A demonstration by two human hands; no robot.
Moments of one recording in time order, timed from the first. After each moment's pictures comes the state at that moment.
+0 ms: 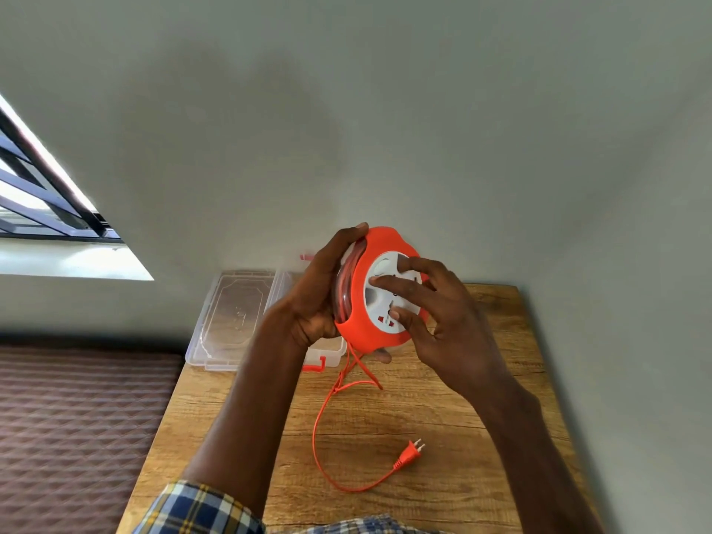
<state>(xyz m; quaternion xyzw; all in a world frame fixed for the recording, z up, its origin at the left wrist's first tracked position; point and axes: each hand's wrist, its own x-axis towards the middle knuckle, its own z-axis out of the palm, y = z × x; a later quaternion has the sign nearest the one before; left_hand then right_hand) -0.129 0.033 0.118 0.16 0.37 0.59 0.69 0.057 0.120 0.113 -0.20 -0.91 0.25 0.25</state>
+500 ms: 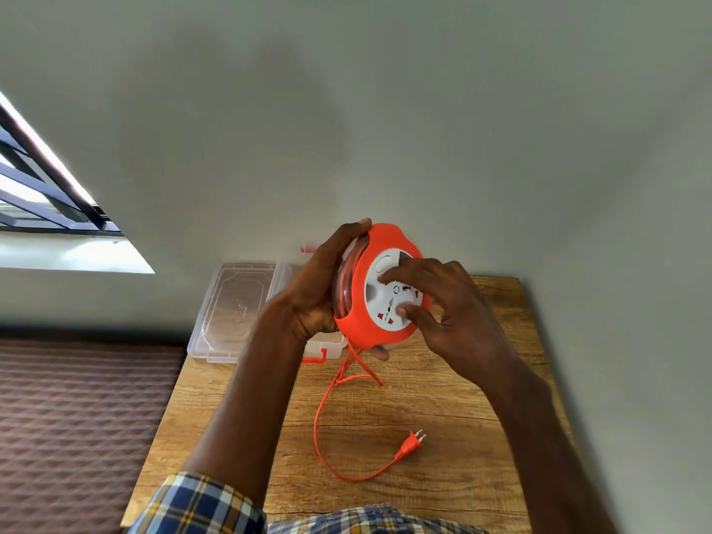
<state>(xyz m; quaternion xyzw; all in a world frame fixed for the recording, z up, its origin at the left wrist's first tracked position) -0.132 0.032 0.113 0.17 0.39 0.59 0.69 0.059 0.129 0.115 -0.19 -0.92 0.28 0.21</state>
